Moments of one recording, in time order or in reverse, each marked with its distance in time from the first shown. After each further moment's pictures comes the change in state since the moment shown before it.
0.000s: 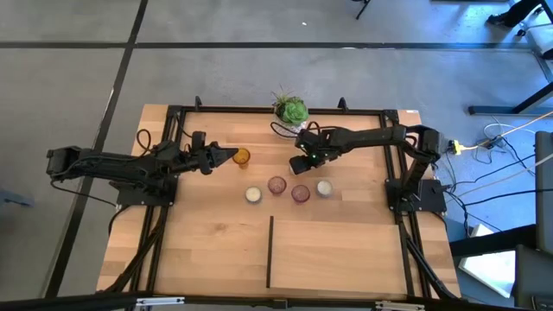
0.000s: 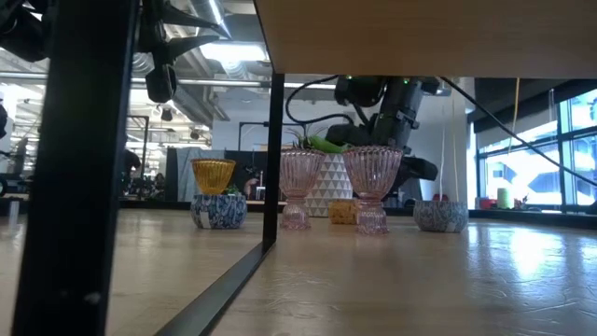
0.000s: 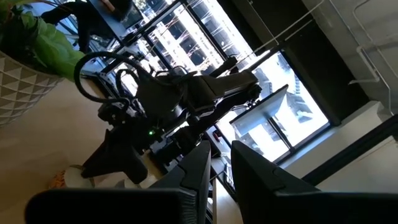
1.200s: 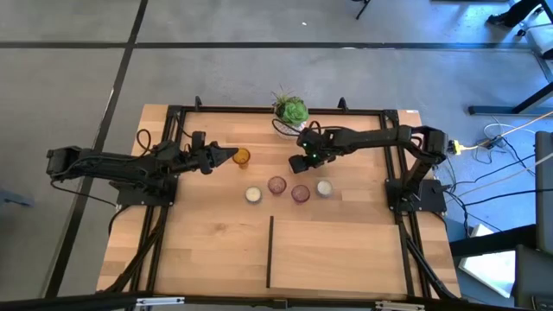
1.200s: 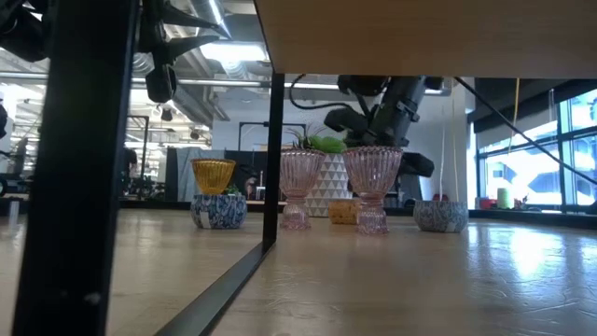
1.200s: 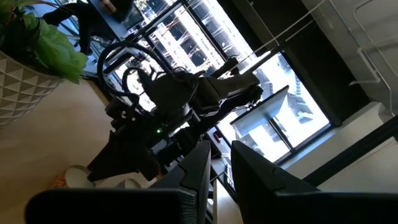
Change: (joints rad) left arm 0.000 0.000 0.000 0.000 -0.005 0.000; right arm 0.003 -0.053 -0.024 0.063 -0.046 0.027
